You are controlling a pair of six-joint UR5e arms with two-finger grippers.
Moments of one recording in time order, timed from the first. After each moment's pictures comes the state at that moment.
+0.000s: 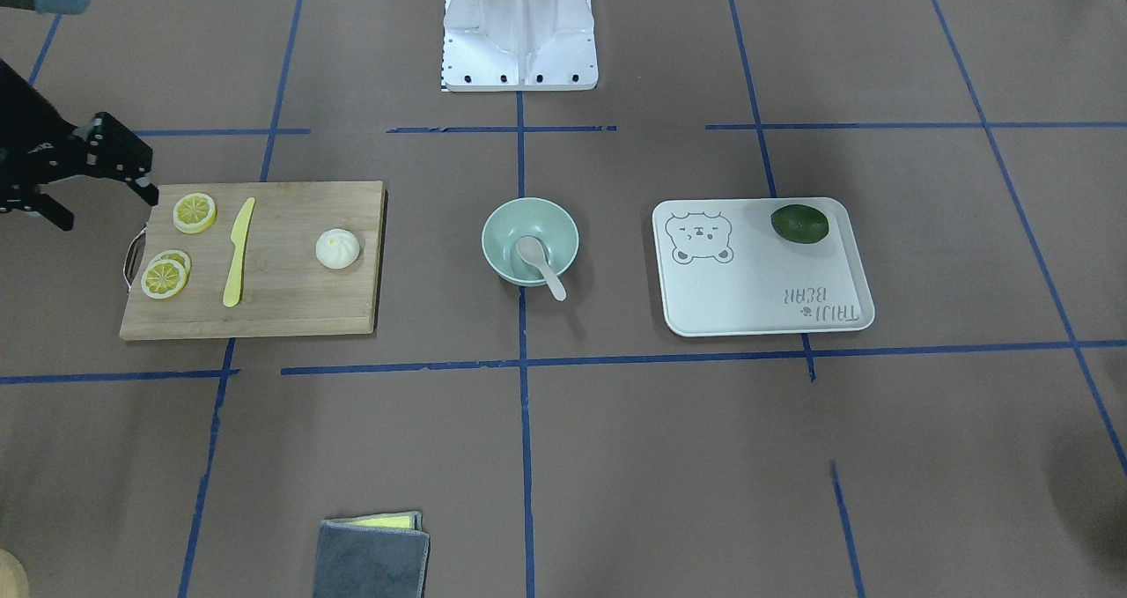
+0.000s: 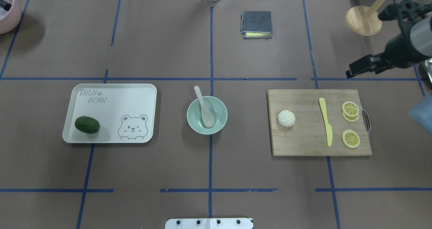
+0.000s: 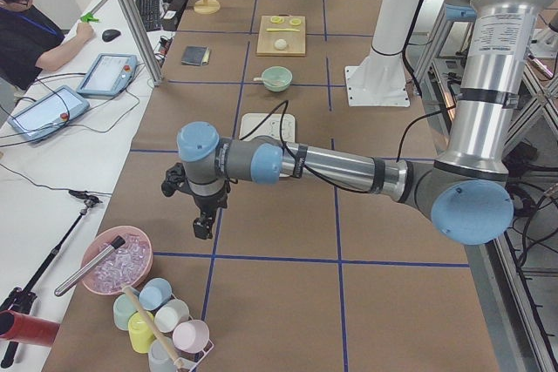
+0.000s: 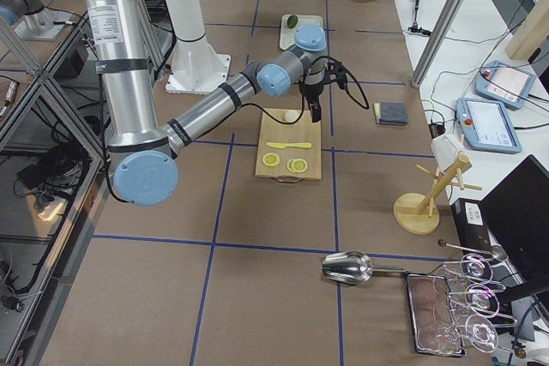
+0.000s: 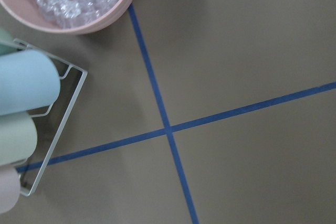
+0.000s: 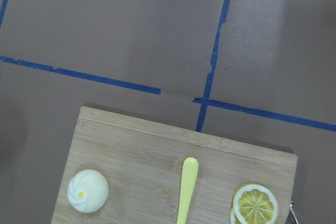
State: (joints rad) left arm -1.56 -1.62 -1.62 -1.57 -2.29 0.14; right arm 1.01 -1.41 2.04 -1.51 2.21 0.65
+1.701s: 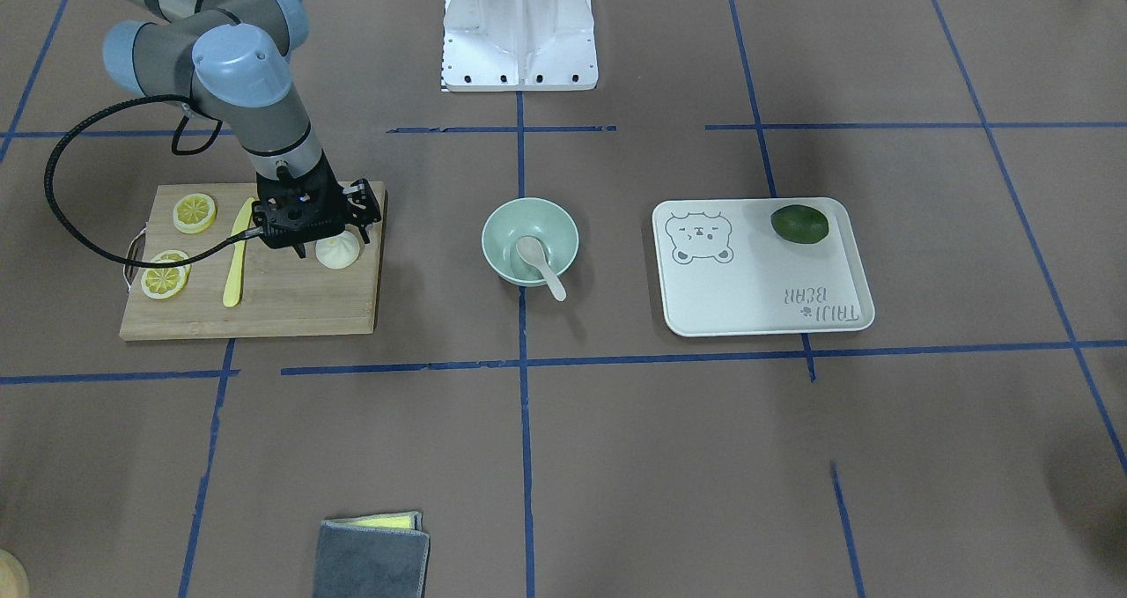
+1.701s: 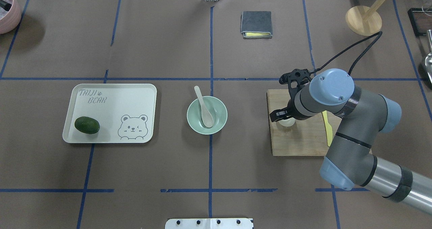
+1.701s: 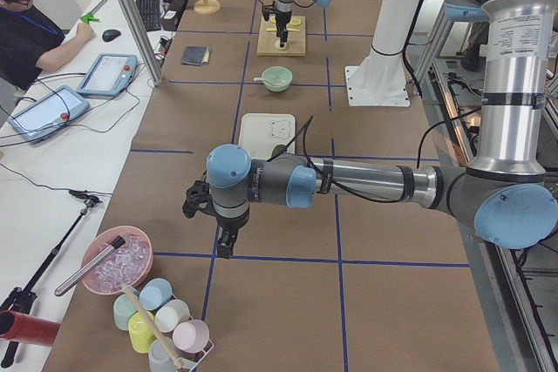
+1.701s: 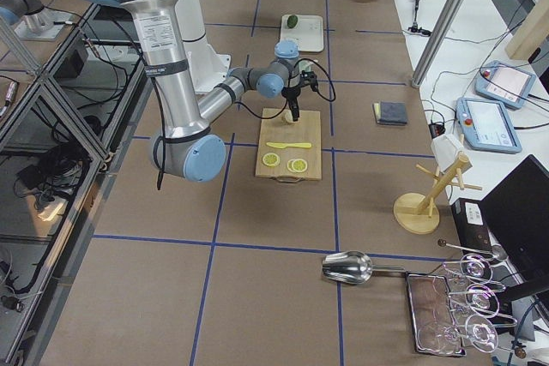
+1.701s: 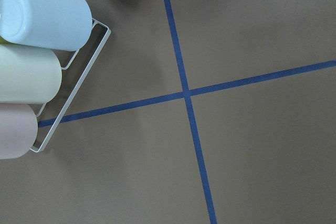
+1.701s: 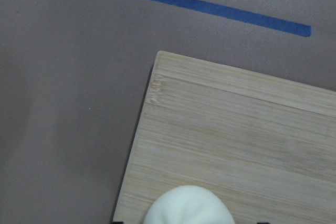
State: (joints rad) left arm -1.59 -1.56 -1.67 -1.61 -2.33 0.14; right arm 0.59 -1.26 1.81 -1.37 1.86 0.92
